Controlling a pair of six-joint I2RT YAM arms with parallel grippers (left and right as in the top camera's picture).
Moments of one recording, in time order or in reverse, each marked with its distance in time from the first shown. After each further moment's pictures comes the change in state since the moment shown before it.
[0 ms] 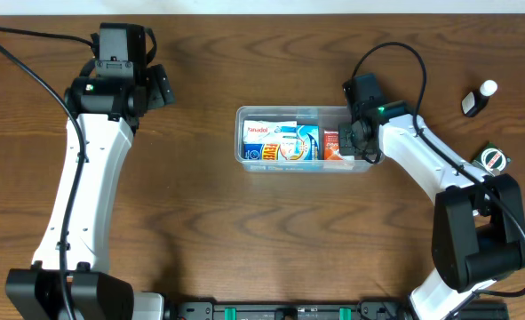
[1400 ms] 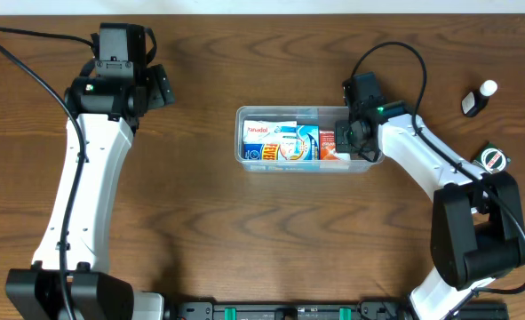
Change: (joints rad) left arm 0.000 0.000 0.000 0.000 0.000 0.000; right arm -0.003 0.012 -0.002 0.056 -0.074 0.018
